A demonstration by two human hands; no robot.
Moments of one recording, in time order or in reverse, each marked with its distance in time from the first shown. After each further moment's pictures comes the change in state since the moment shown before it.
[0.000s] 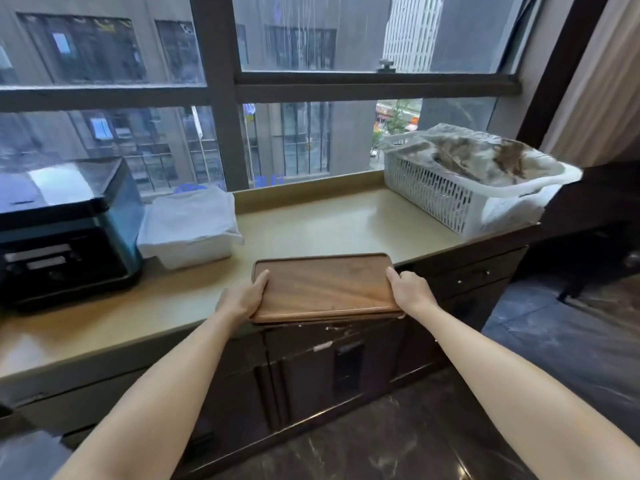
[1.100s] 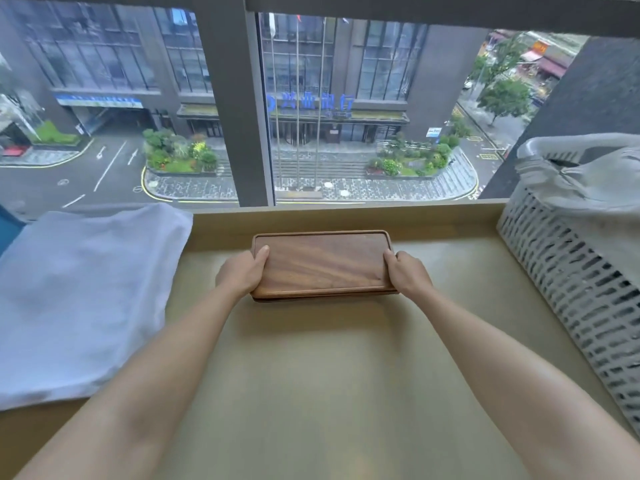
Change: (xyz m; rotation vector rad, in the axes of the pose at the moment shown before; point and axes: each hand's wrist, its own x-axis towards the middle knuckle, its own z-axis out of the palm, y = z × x) left_hand 0.466 0.084 0.062 0.058 0.029 -0.282; right_hand 0.522 -0.133 0.122 -0.141 -0.293 -0.095
